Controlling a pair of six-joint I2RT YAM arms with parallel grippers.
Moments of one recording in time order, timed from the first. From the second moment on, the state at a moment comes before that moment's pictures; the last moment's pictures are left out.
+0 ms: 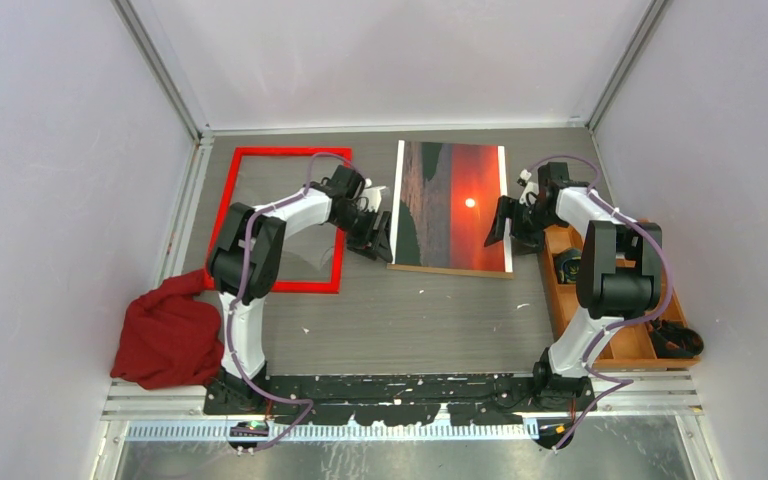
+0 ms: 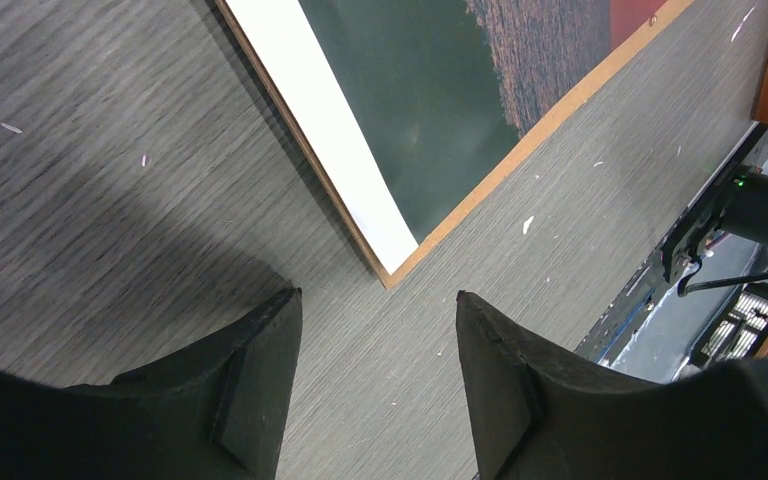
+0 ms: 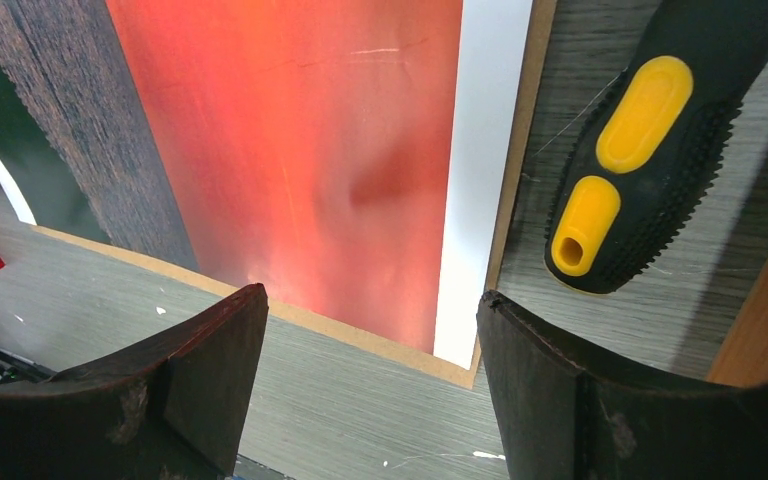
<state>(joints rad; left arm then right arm) -0.45 2.04 1.40 -0.55 0.65 -0.13 -0.07 1.78 1.17 -0.68 -0.39 0.13</state>
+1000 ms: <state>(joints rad) -0.46 2.06 1.41 -0.53 0.70 -0.14 -0.05 1.80 1.17 -0.68 -0.45 0.13</state>
